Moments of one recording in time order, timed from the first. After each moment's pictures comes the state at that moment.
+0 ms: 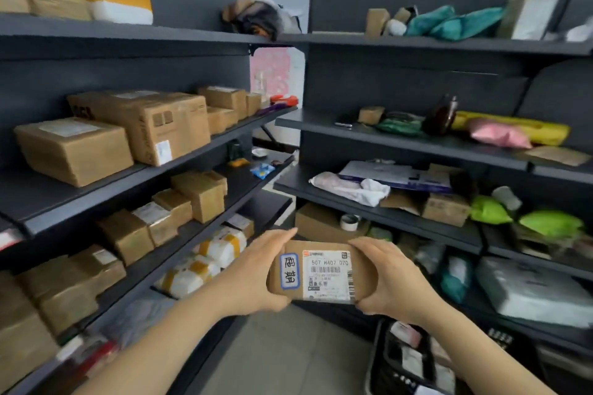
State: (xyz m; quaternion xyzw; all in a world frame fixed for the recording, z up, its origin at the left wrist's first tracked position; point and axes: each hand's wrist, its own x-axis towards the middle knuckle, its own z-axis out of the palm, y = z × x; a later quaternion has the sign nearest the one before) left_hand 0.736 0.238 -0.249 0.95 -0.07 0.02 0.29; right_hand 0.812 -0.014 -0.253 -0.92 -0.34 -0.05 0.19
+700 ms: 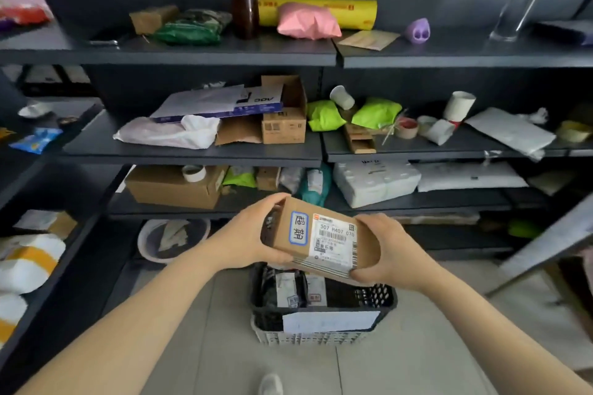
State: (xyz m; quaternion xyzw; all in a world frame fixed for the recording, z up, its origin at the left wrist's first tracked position) left_hand 0.977 -0.097 -0.343 0.89 -0.24 -0.17 0.36; right_hand 0.907 -0.361 -0.348 -0.96 -0.05 0.06 0.25
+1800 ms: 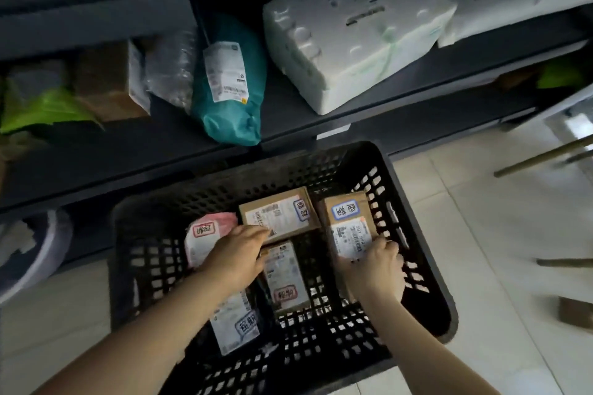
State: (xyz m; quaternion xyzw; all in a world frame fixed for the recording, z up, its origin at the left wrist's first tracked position) left_hand 1.215 -0.259 -0.812 0.88 -0.34 -0.33 0.05; right_hand 1.090 -0.440 -0.818 -0.83 0.48 0.20 0.21
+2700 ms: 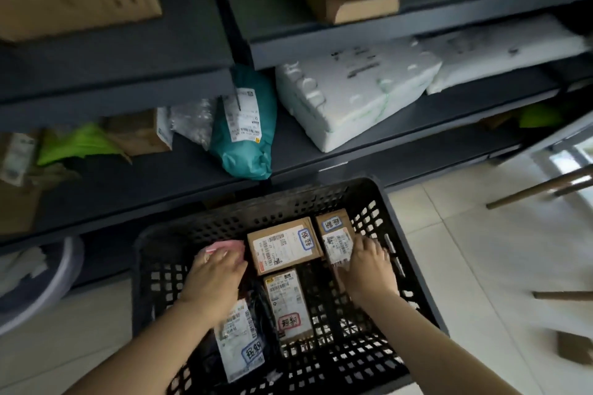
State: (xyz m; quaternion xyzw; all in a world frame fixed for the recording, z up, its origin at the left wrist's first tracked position) left_hand 1.224 -0.216 -0.775 0.89 -0.35 -0.26 -0.13; right_hand 1.129 -0.448 -0.779 -0.92 0.29 0.24 0.13
